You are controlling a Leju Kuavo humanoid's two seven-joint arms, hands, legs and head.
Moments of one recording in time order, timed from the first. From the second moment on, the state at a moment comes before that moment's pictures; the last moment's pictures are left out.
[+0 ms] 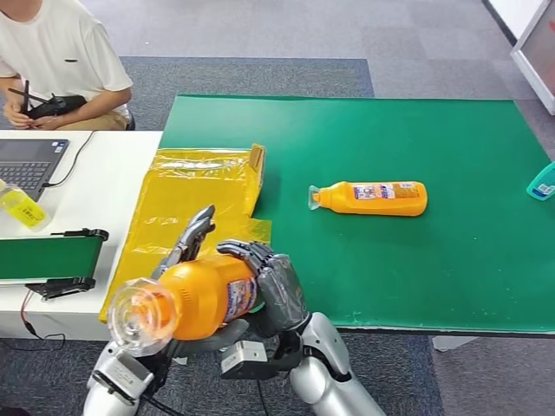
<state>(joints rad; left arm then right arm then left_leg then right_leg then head) 0.06 -0.11 -0.45 -1.92 -0.38 -0.11 -0.42 -0.17 0.25 0.51 -1.28 0.71 -0.33 -0.62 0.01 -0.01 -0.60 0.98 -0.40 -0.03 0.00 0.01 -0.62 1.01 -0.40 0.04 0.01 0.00</state>
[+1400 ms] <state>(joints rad) 0.17 -0.19 -0.28 -2.13 -0.55 0.31 -0.50 -0.15 0.27 0.35 -1.08 0.21 0.18 -0.55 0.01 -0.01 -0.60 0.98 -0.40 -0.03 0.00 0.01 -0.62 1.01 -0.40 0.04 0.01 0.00</state>
